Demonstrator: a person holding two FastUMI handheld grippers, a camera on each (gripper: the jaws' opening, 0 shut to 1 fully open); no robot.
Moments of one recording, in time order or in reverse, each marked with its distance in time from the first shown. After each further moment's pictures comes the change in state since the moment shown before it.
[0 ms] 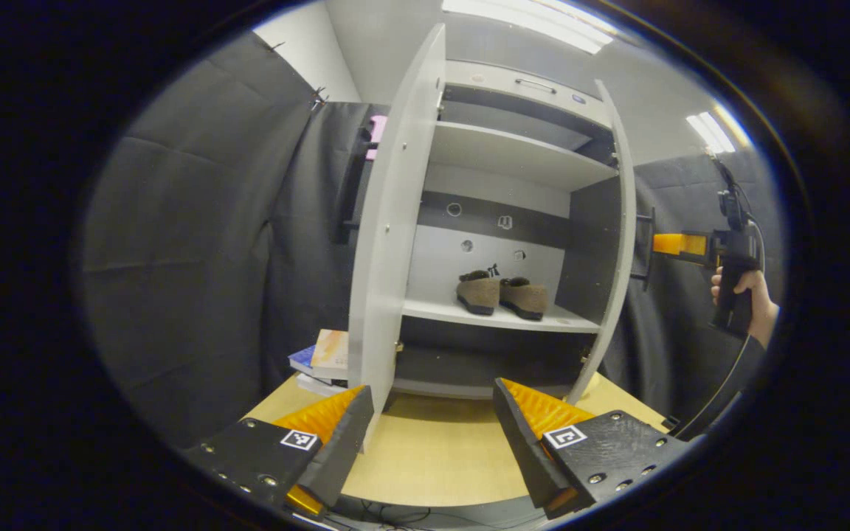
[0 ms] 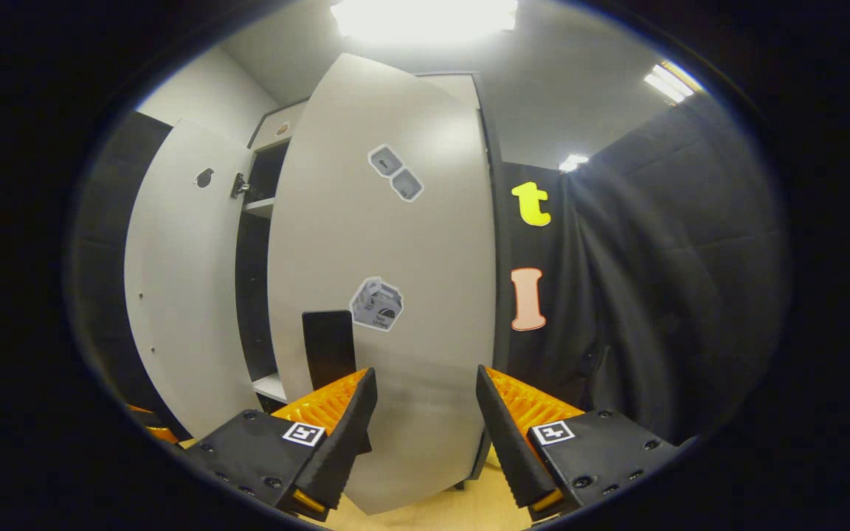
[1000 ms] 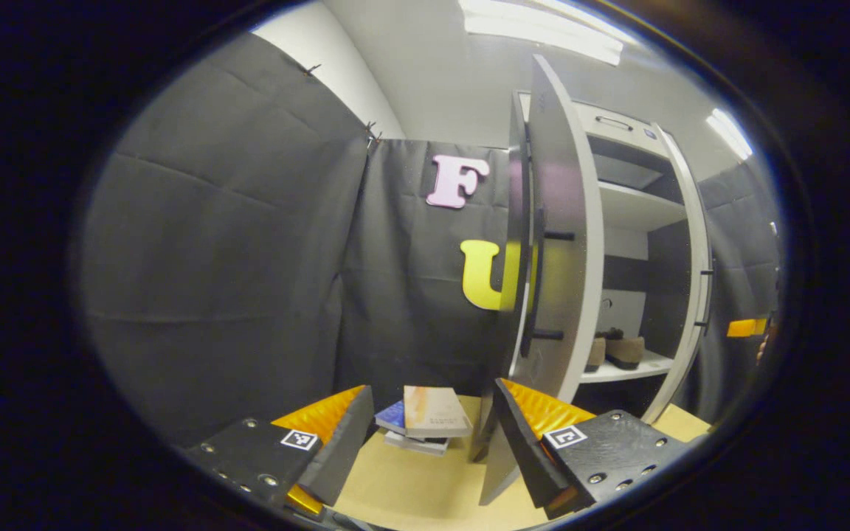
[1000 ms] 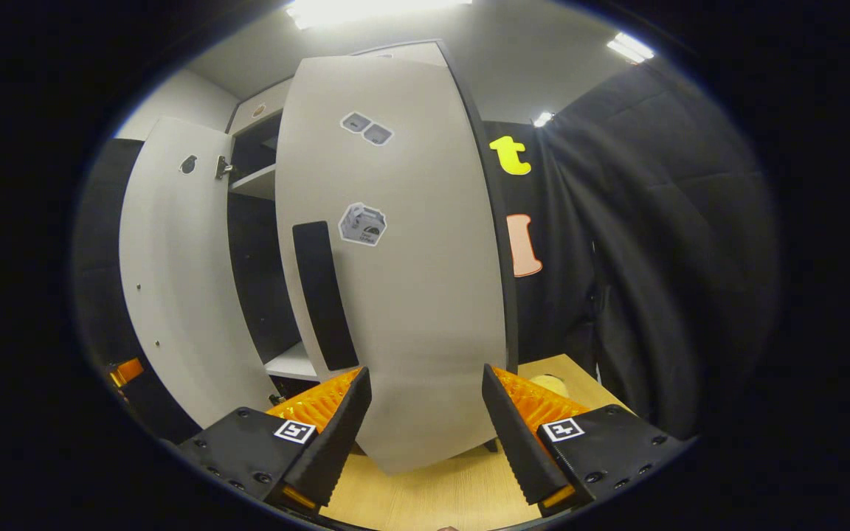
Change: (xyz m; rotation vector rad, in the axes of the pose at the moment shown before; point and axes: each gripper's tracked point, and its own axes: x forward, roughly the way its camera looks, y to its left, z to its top) left arm 0.032 0.164 0.127 0.058 -0.189 0.171; right arm -0.031 0.010 -0.079 0.138 0.131 -0.067
